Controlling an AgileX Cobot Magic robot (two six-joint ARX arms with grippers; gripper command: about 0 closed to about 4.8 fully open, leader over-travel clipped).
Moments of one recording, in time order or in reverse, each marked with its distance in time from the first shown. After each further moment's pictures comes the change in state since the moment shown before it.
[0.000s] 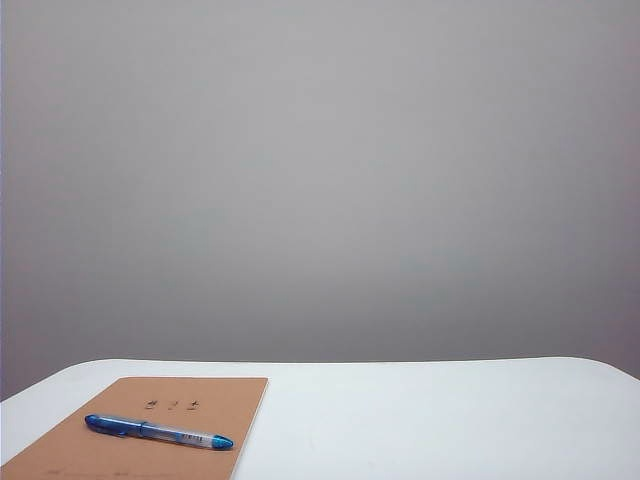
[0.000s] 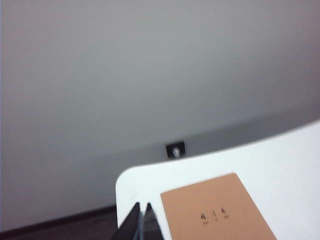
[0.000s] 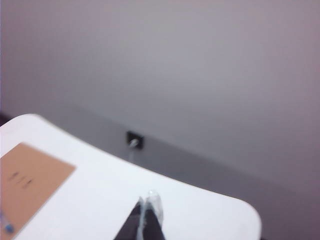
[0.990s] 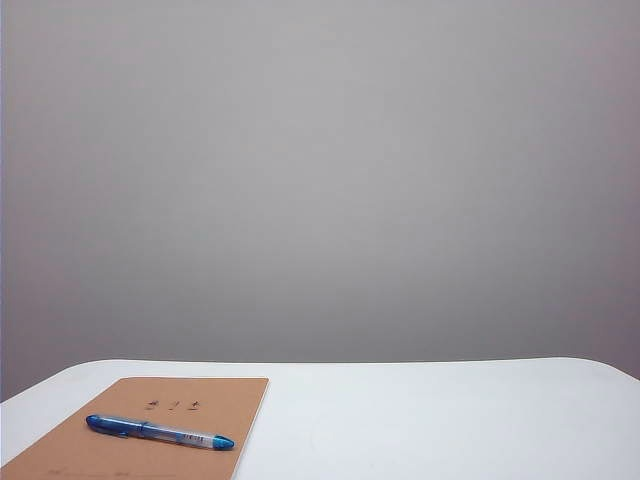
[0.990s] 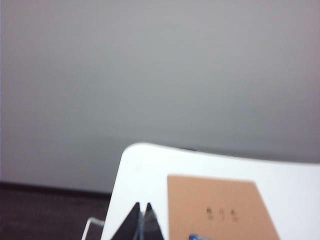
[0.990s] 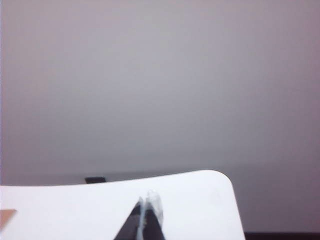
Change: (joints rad) left arm -0.001 -0.402 -0.492 0.173 -0.179 -0.267; right arm -0.252 -0.524 -0.767 0.483 0.034 0.270
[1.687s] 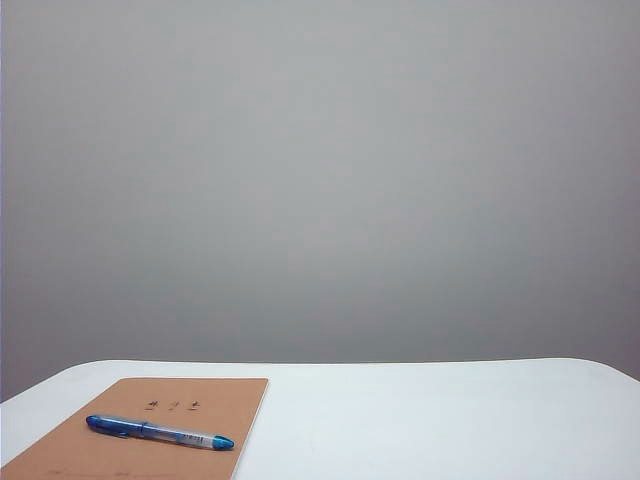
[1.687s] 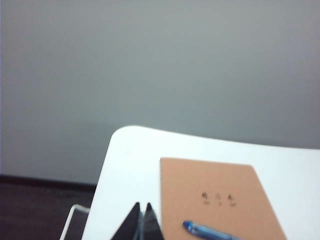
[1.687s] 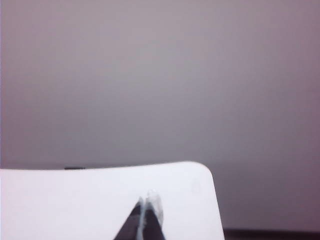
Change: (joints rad) left arm 0.000 0.000 -0.178 0.170 0.031 -0.022; right arm -0.001 -0.163 -0.062 -0.108 0.032 -0.091
